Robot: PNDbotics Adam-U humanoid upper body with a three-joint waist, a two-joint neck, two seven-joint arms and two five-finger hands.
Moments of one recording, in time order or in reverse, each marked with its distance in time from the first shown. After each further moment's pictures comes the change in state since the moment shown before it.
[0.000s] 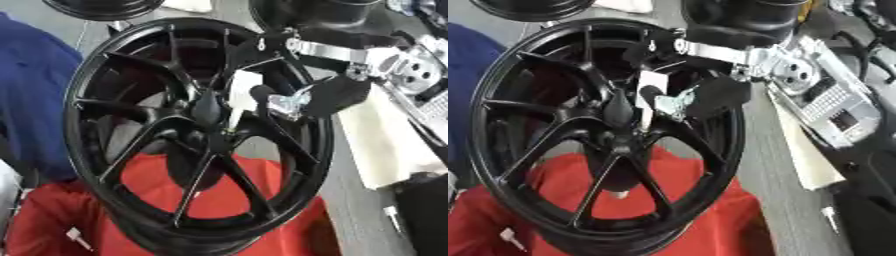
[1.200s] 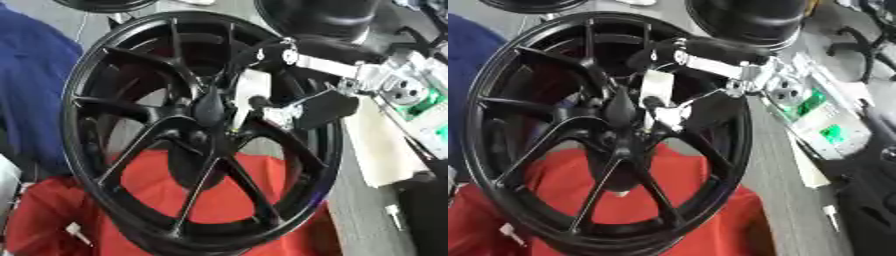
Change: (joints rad) left arm -0.002 -0.009 -0.008 0.000 -0.011 0.009 -0.011; right arm 0.016 0.018 -0.020 0.000 0.064 -0.020 -0.071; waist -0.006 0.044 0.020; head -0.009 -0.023
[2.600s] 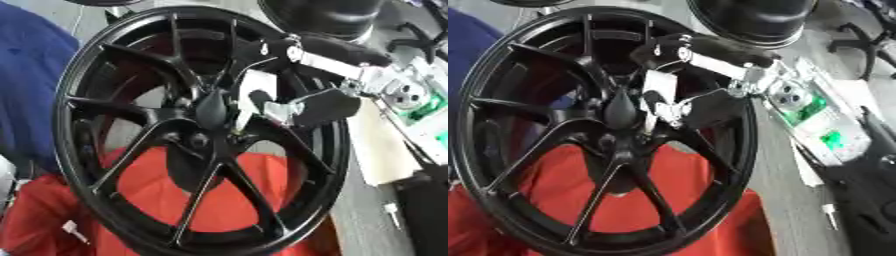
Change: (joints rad) left arm -0.005 -0.009 -0.006 0.000 -0.012 0.006 -0.013; right arm 0.020 0.017 -0.024 0.000 0.069 0.023 -0.004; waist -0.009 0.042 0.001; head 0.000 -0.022
